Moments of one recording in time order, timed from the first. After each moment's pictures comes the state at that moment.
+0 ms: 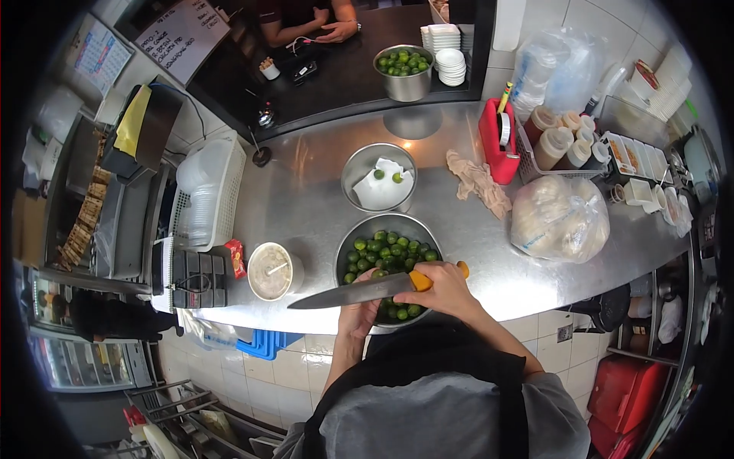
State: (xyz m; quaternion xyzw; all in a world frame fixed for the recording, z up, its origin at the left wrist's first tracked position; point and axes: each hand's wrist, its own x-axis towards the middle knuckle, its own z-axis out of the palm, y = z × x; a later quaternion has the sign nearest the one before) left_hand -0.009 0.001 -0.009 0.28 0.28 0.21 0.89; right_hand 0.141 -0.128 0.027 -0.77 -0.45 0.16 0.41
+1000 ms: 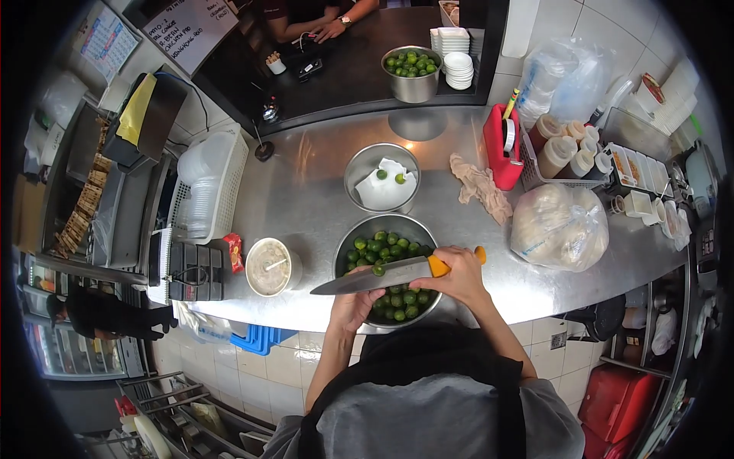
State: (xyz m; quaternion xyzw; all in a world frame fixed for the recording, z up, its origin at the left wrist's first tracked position) left_hand 0.000 0.012 0.013 0.31 0.25 0.19 0.90; right_hand 0.174 -0.134 0.016 -0.78 -0.47 0.05 0.41
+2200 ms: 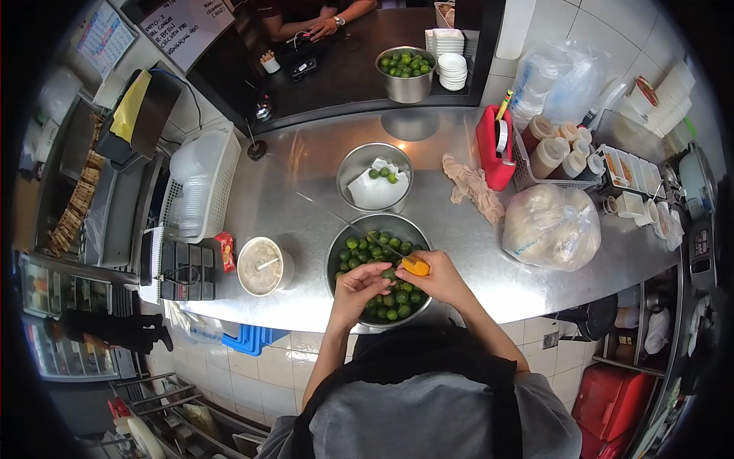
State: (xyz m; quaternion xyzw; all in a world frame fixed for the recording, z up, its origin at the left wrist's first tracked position) left_hand 0.013 0.008 0.015 0.56 0.23 0.12 0.79; right_hand 0.160 -0.118 0.023 -0.72 -0.38 0.30 0.50
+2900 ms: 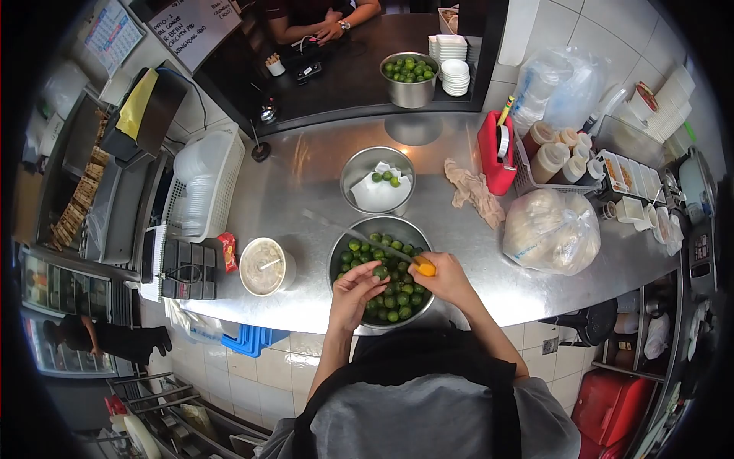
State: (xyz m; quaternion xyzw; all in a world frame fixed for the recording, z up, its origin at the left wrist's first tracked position) left_hand 0.007 0.005 0.011 0.42 0.28 0.19 0.84; right_hand 0.165 -0.124 0.023 -0.78 -0.38 0.23 0.44
